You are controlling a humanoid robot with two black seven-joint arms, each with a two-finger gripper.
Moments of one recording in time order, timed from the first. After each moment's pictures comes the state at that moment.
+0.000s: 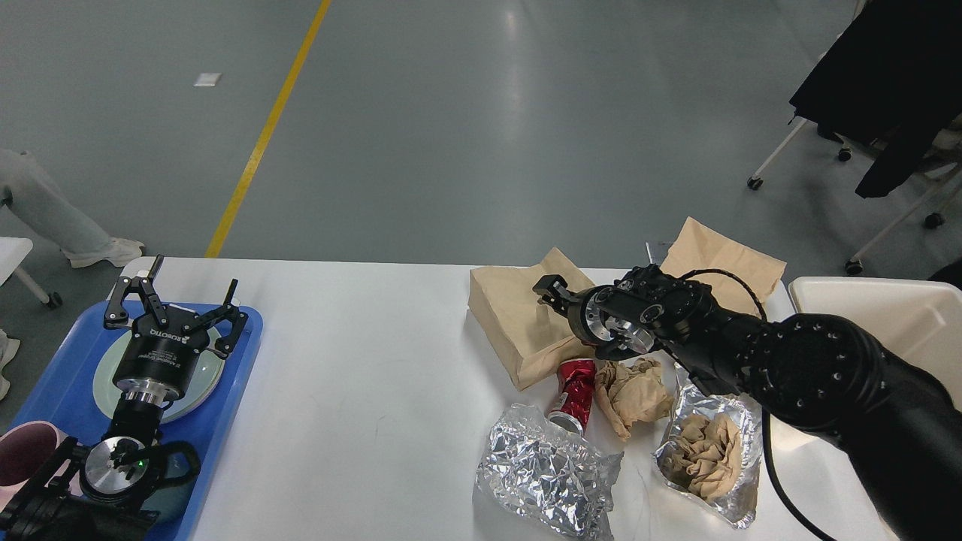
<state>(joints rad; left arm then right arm) -0.32 0.18 -1.46 -0.65 0.12 -0.68 -0.12 1.17 0.14 -0.78 0.40 0.27 0.10 -0.25</state>
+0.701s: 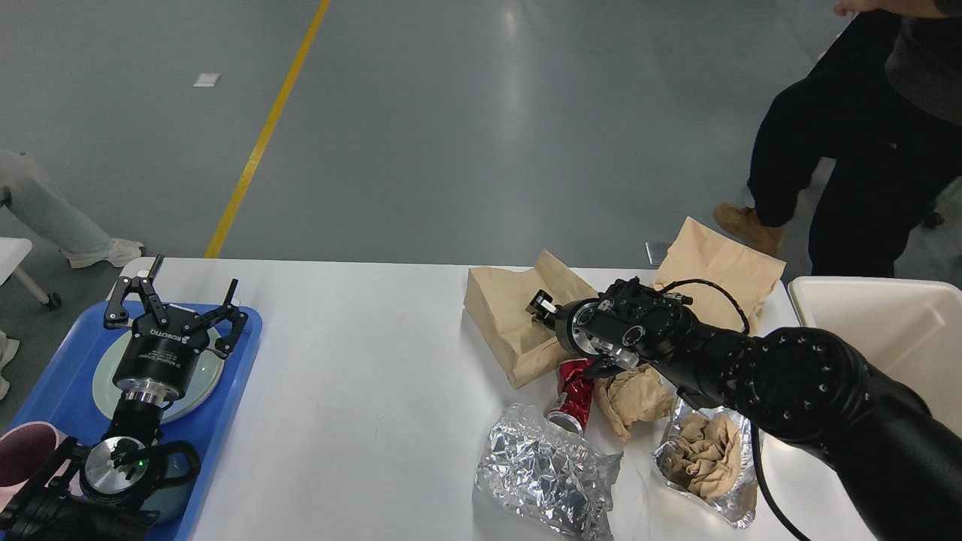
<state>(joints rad) -0.32 0.18 -1.46 -0.65 0.12 -0.68 -0.12 1.14 0.18 -0.74 0.40 0.15 0.06 -0.24</state>
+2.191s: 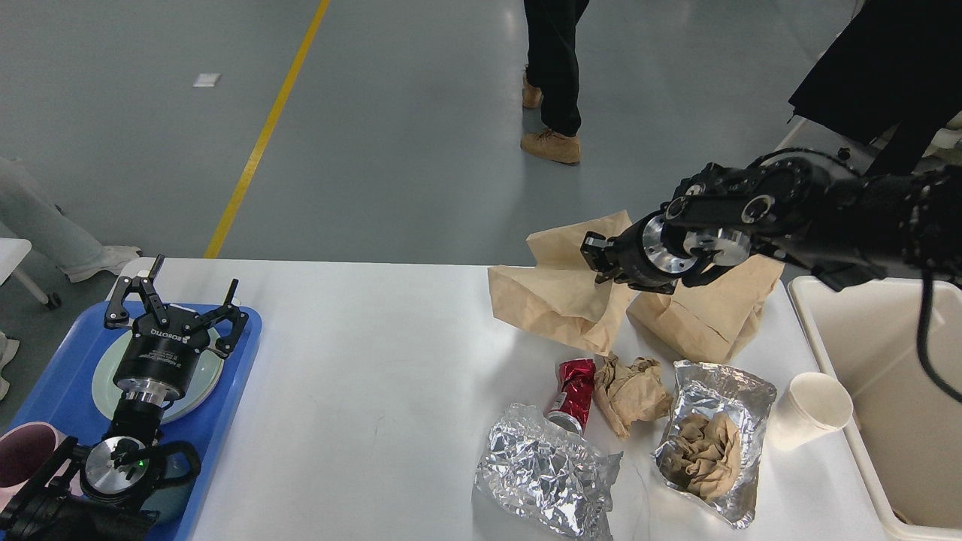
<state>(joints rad) -0.32 0.18 -1.46 -0.65 0.12 -0.68 -0.12 1.84 -0.20 -1.03 1.14 0.16 0.32 -0.25</state>
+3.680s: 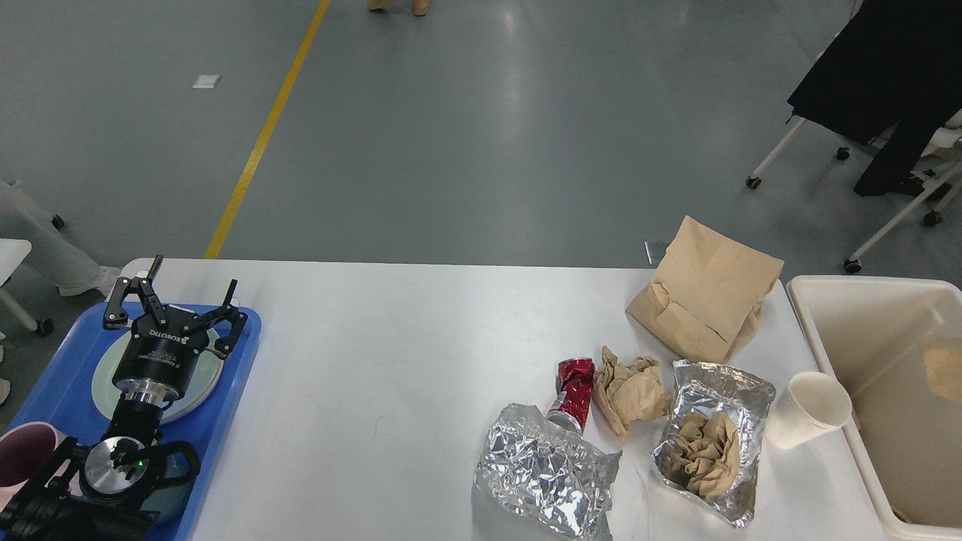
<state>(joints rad) -0.32 0.18 -1.46 -0.64 0.12 -0.68 -0.12 1.38 -0.87 -1.15 0.71 -0.29 0.35 -0.13</state>
